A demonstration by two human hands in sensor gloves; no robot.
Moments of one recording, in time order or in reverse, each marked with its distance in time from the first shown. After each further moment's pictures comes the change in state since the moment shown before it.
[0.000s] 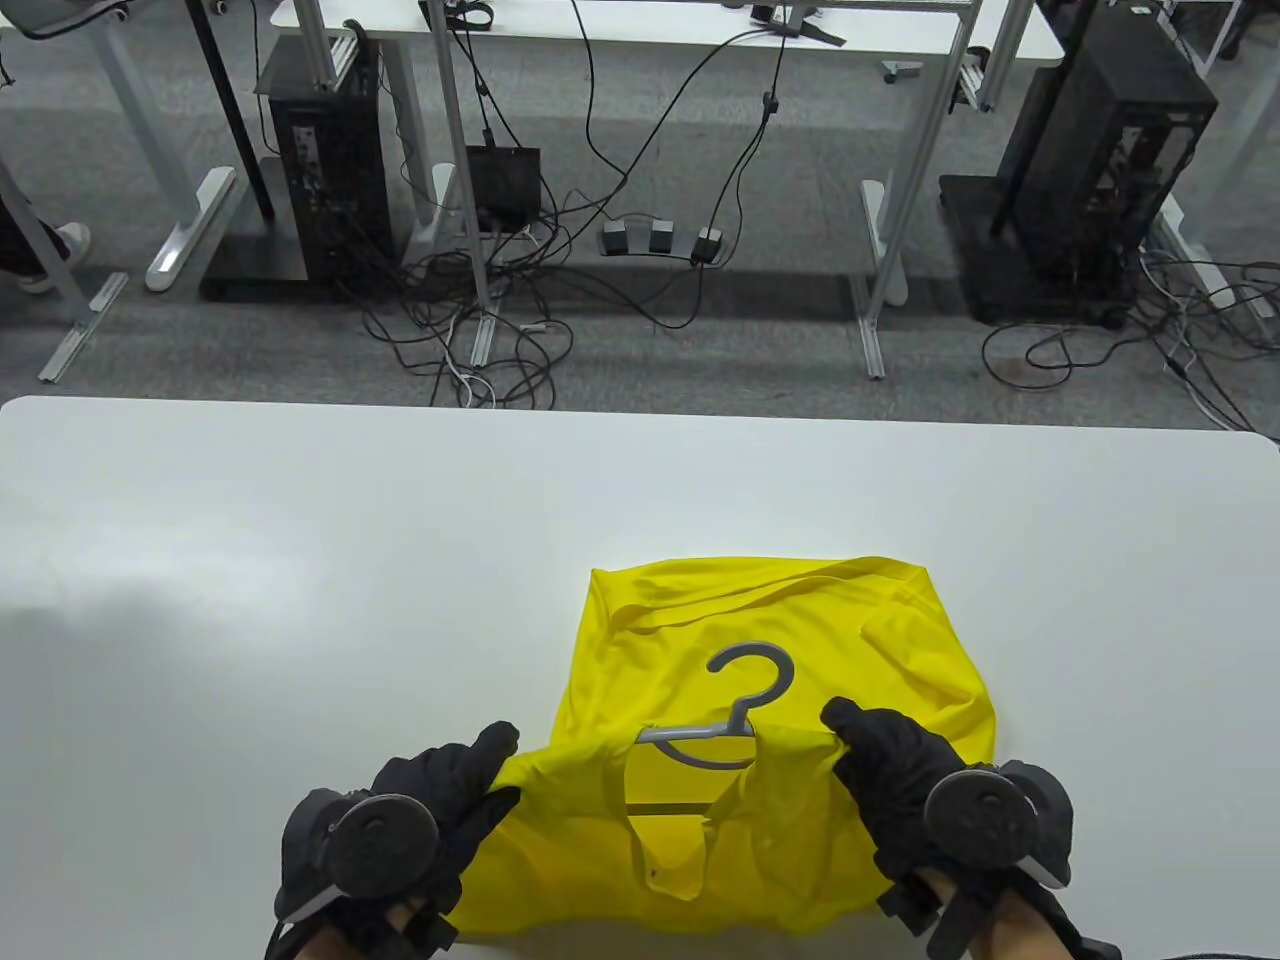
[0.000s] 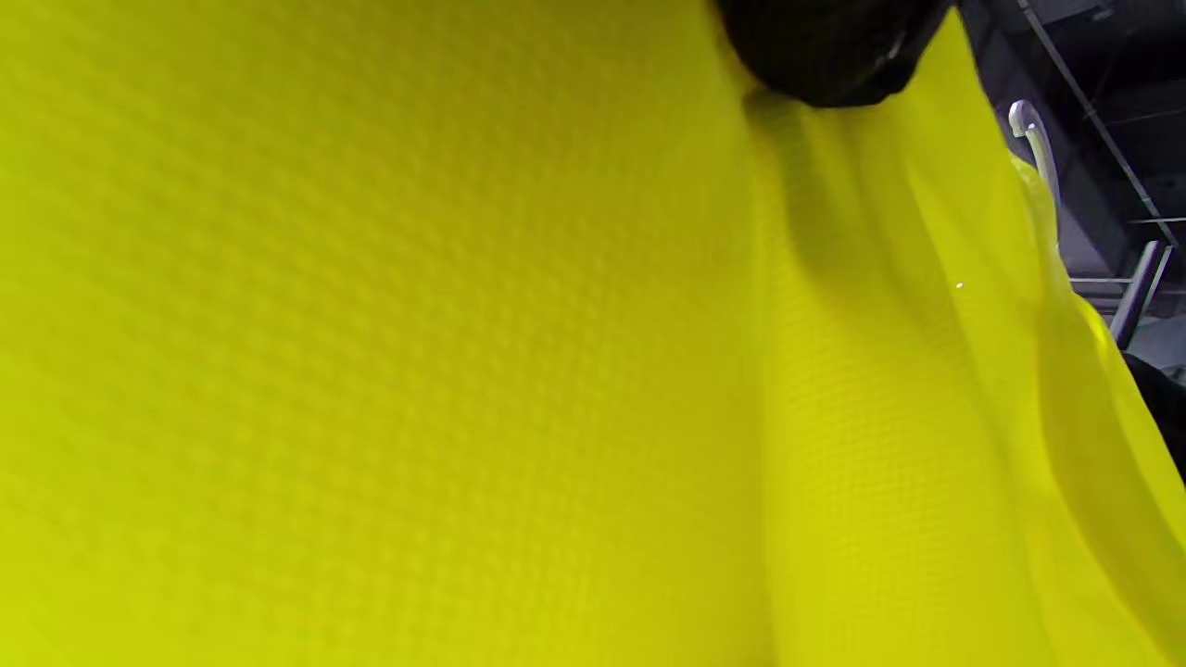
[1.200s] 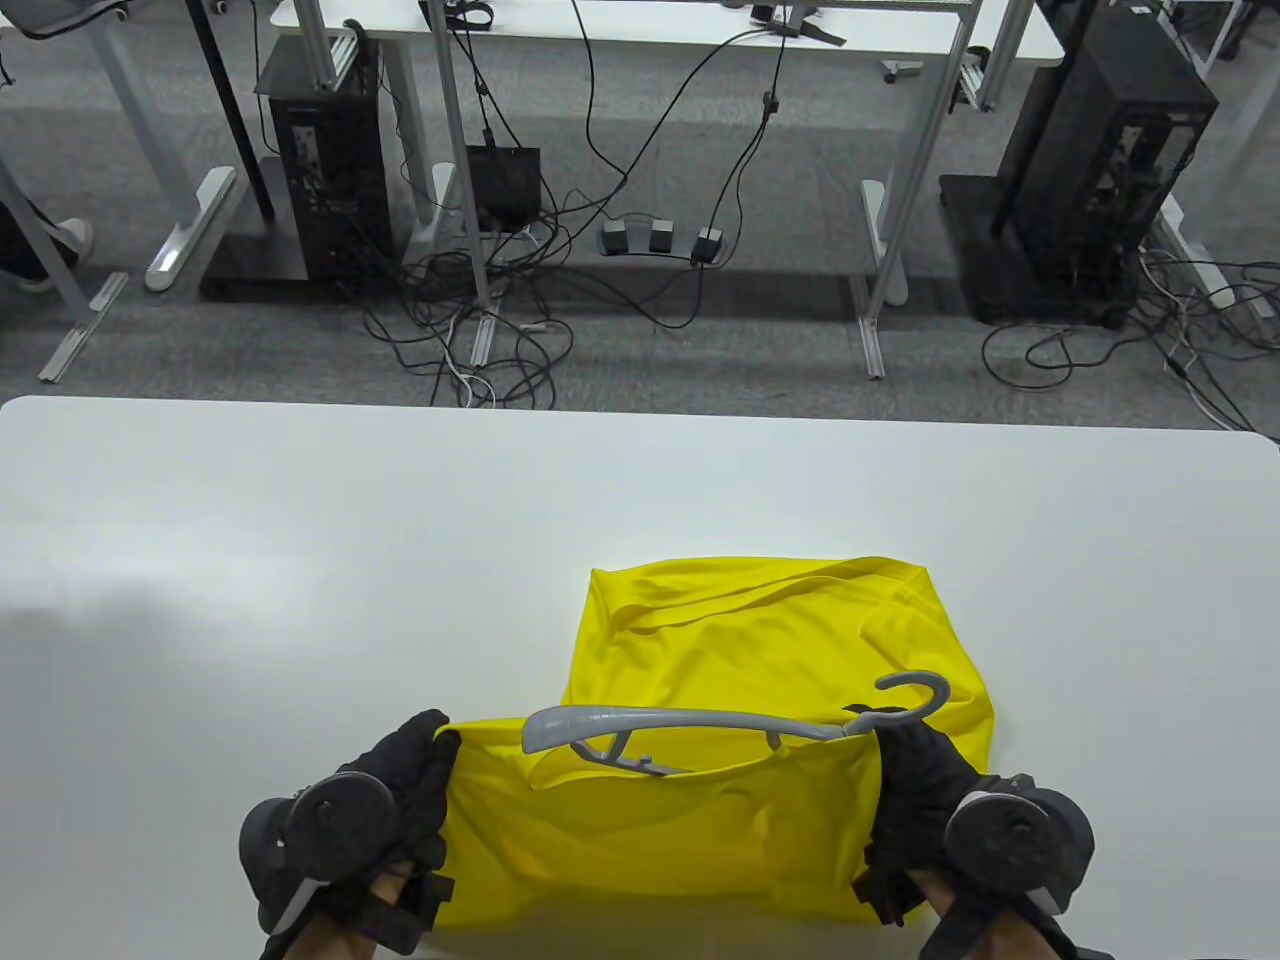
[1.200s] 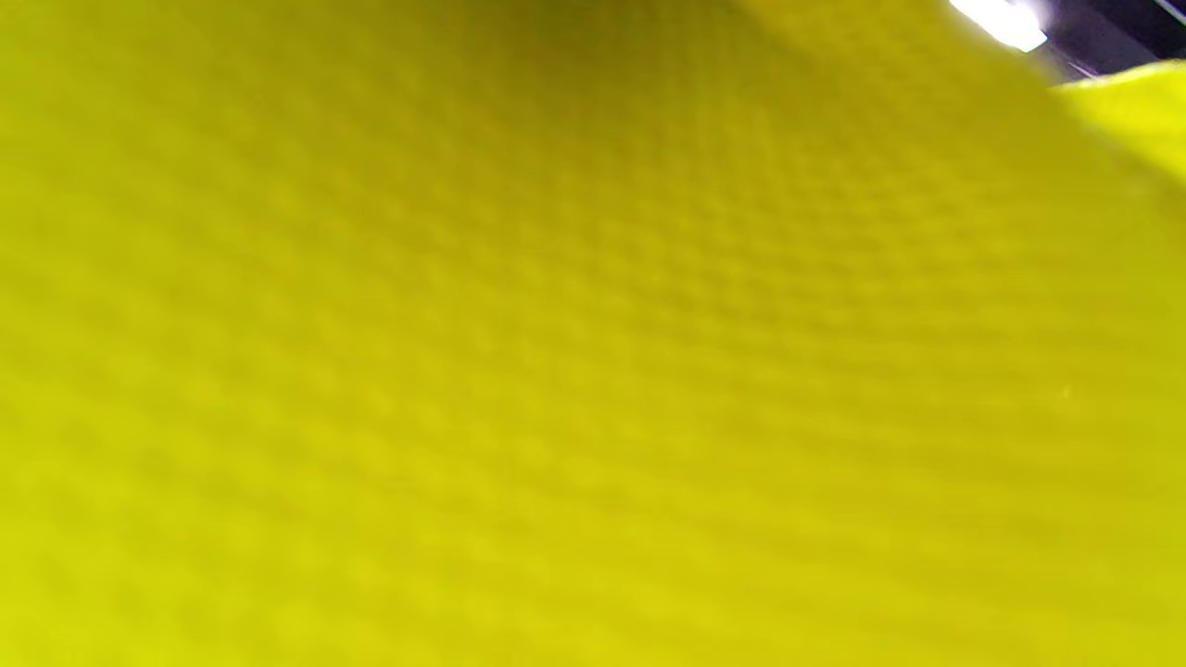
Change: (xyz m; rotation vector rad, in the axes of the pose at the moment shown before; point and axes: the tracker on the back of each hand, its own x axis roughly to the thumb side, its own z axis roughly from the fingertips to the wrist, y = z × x) left_hand -0.022 0.010 0.002 0.181 0.241 -0.121; right_hand 0.008 -0.020 0.008 -0.279 0.032 -0.110
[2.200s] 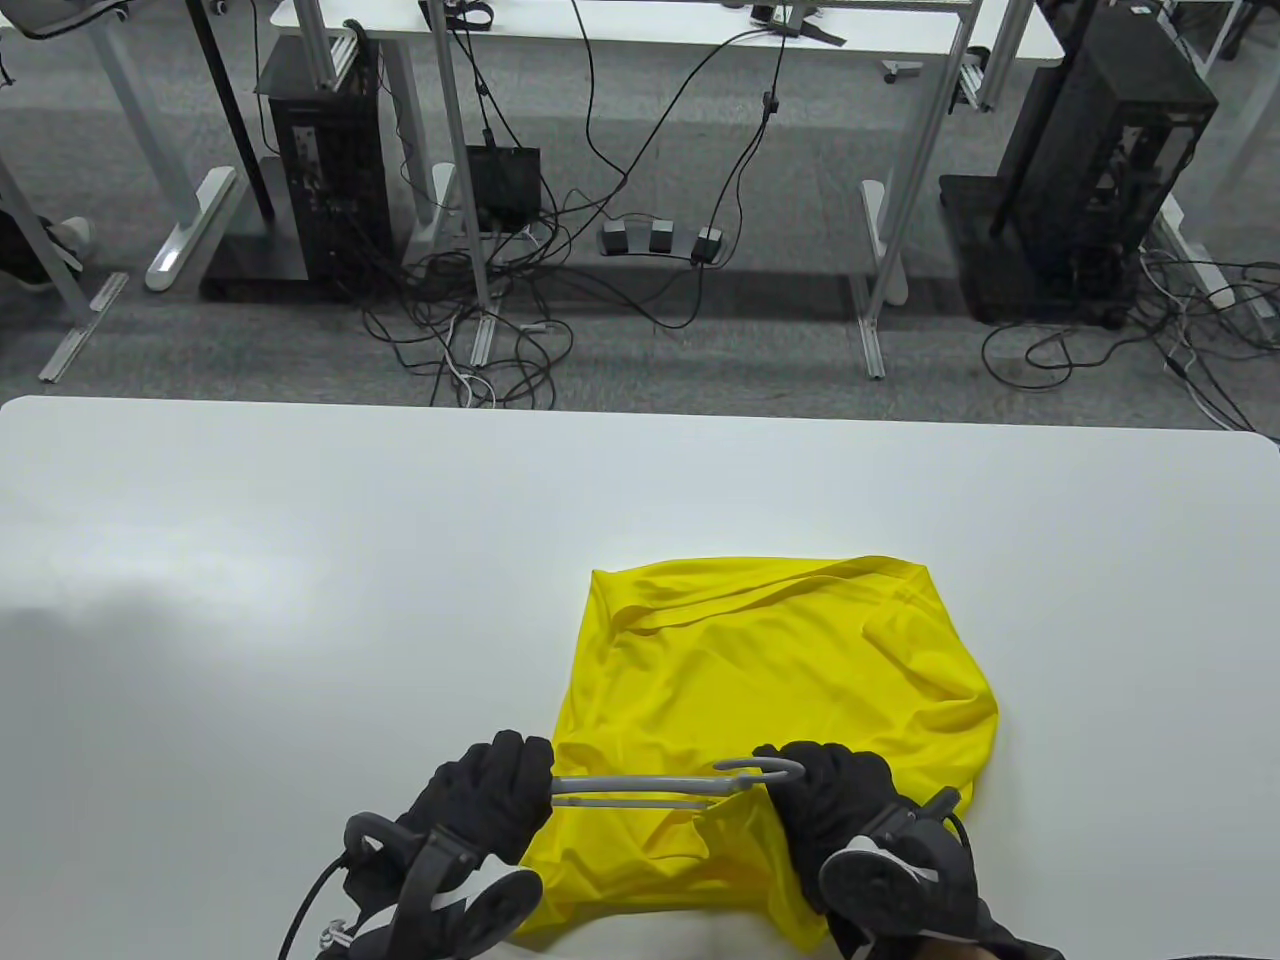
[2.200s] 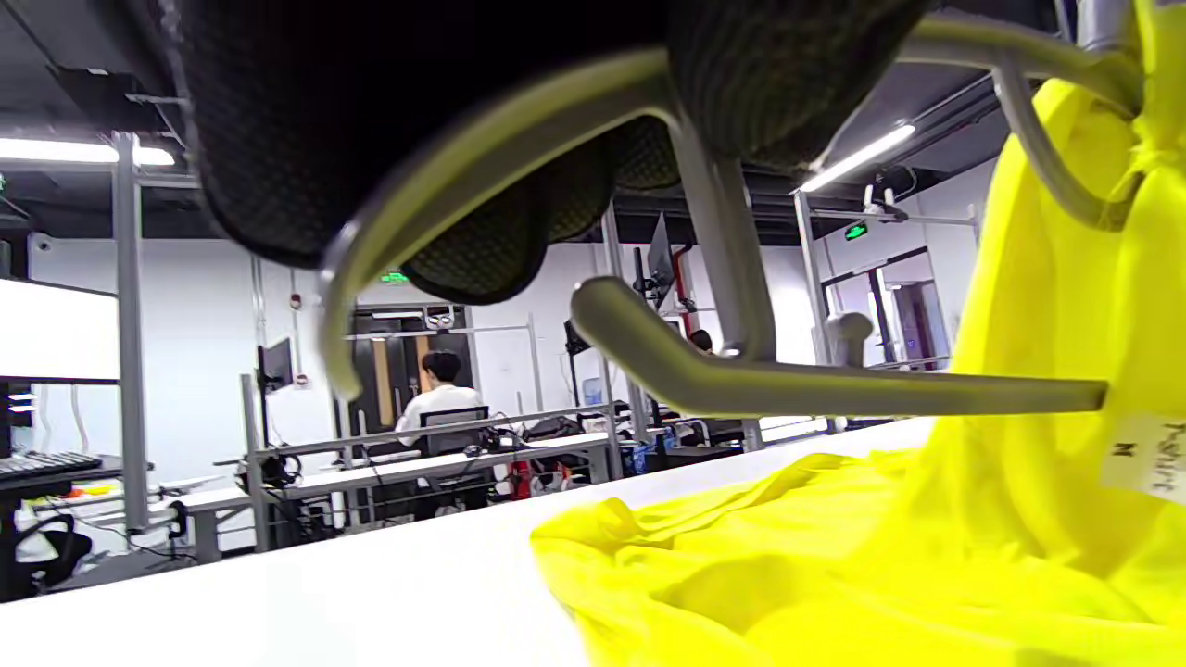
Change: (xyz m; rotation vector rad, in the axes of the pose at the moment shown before) left_hand 0.079 -0.015 0.017 -0.066 -0.350 -0.395; right_hand 0.054 0.040 0.008 0.137 -0.217 0.262
